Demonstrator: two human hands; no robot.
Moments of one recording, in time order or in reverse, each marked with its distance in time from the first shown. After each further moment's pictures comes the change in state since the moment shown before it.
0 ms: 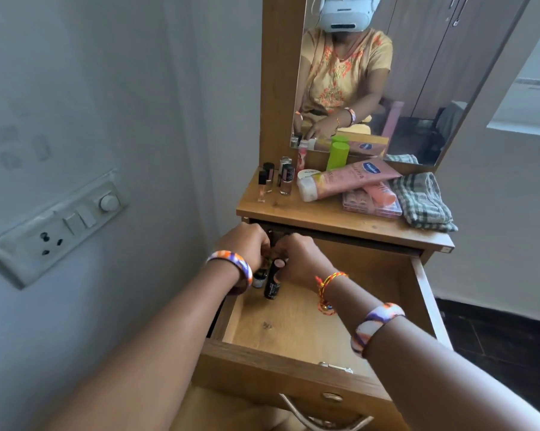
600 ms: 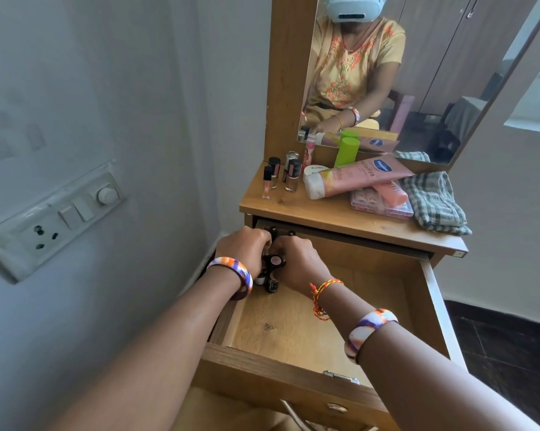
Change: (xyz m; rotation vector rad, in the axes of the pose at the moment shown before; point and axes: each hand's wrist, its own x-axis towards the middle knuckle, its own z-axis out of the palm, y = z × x) left_hand 0.001 -0.006 0.013 0.114 0.033 0.011; right_hand 0.012 0.002 0.018 0.021 0.028 -0.020
